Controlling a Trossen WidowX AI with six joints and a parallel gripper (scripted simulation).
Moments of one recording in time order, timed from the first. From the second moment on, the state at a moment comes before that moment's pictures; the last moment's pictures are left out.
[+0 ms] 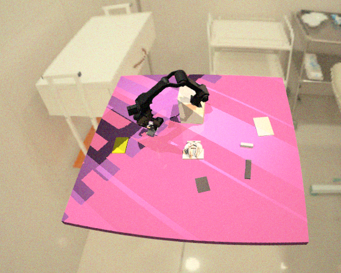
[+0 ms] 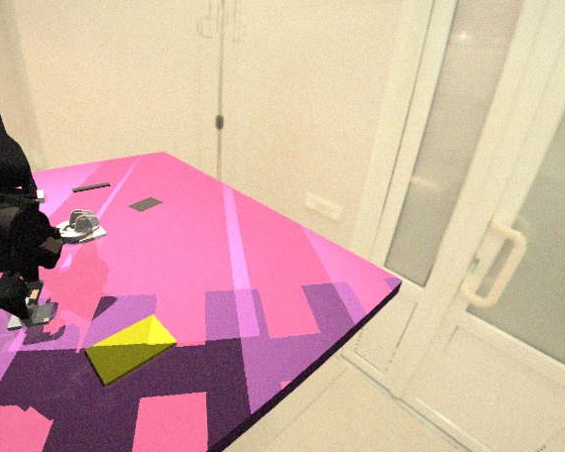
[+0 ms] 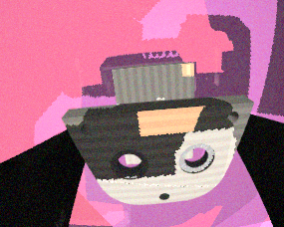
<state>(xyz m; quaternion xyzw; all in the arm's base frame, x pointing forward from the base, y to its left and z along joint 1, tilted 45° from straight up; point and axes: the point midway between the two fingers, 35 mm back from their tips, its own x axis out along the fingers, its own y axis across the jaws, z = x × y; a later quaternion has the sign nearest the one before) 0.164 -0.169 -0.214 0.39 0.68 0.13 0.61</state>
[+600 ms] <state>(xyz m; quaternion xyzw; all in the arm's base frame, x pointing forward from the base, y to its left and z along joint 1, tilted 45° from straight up) 0.161 -0.202 -0.179 0.39 0.68 0.13 0.61</state>
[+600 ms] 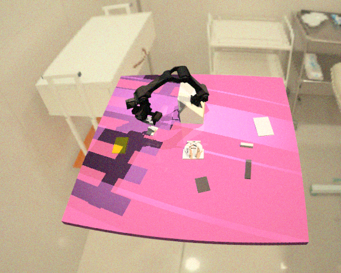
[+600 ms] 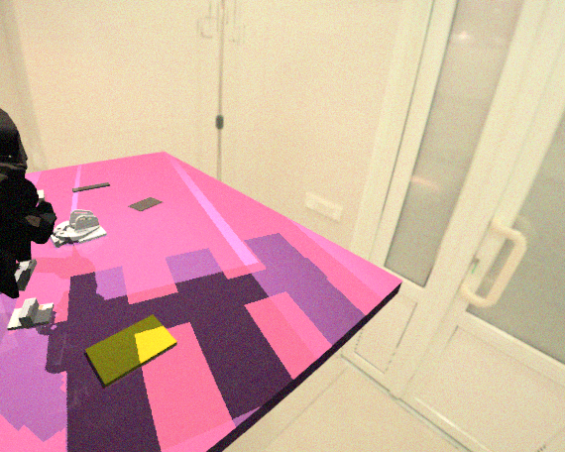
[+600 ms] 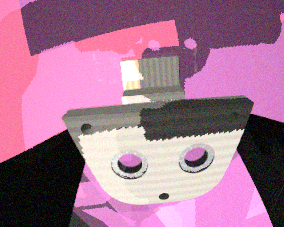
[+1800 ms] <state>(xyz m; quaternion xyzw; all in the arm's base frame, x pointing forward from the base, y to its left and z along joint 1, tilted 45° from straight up) 0.228 -0.162 -0.111 0.62 0.66 -0.21 0.38</state>
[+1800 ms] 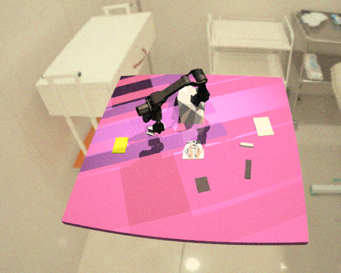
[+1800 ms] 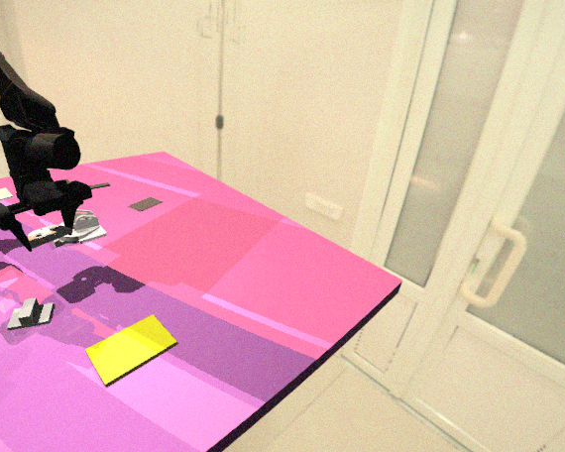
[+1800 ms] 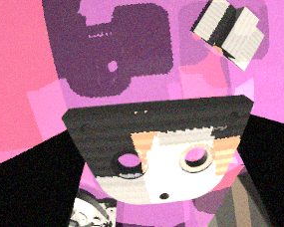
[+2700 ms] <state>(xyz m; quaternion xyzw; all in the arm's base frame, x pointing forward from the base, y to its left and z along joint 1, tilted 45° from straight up) 0.263 -0.106 -0.057 0.72 0.54 -0.43 0.13</state>
